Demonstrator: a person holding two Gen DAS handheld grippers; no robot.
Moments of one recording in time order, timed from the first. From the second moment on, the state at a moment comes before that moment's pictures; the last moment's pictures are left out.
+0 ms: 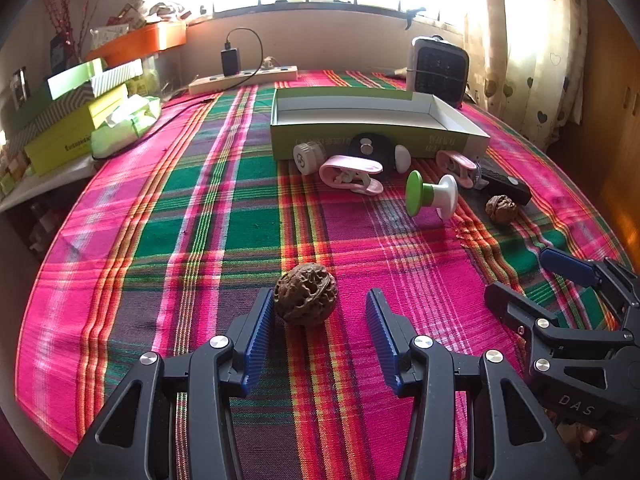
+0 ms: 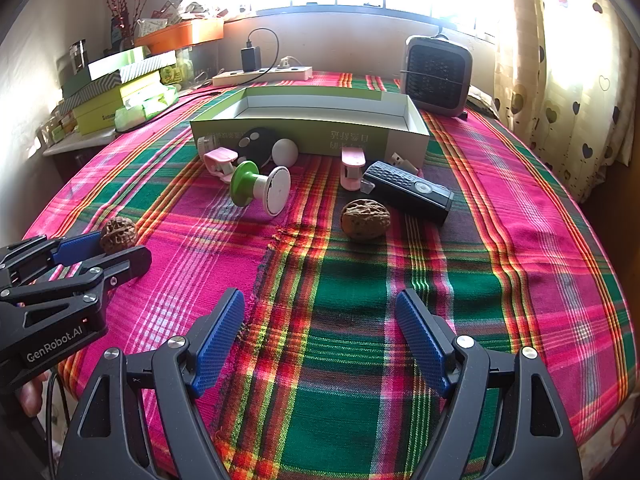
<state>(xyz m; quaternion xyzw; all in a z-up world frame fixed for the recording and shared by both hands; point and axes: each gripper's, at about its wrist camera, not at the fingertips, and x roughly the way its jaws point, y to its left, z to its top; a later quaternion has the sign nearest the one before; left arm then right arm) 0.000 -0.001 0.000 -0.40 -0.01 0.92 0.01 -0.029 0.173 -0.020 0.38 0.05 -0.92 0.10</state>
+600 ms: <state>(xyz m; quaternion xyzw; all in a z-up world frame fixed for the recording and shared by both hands) -0.004 -0.026 0.003 -0.40 -0.05 0.91 0.05 -0.036 0.173 -0.019 0.39 0.05 -0.91 0.11</state>
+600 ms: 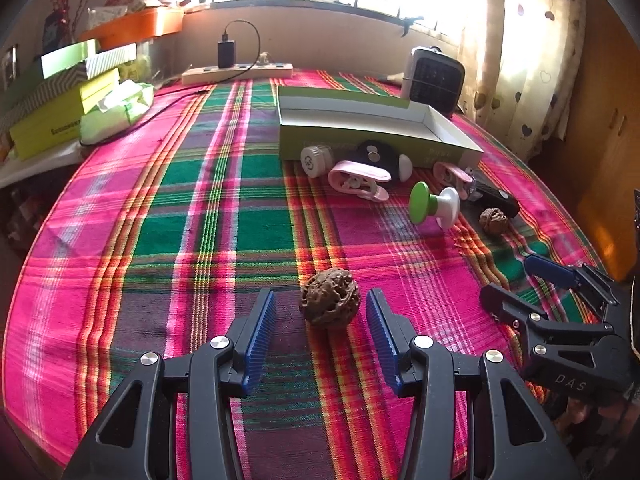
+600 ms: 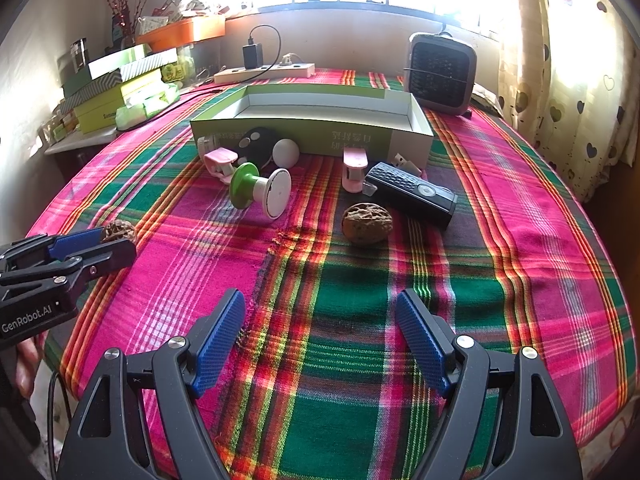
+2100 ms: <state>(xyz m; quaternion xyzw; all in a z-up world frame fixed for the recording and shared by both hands) -0.050 -0.039 0.008 -0.41 -0.04 0.91 0.06 -0.108 0.125 -0.013 0.43 0.02 -0.89 0.13</state>
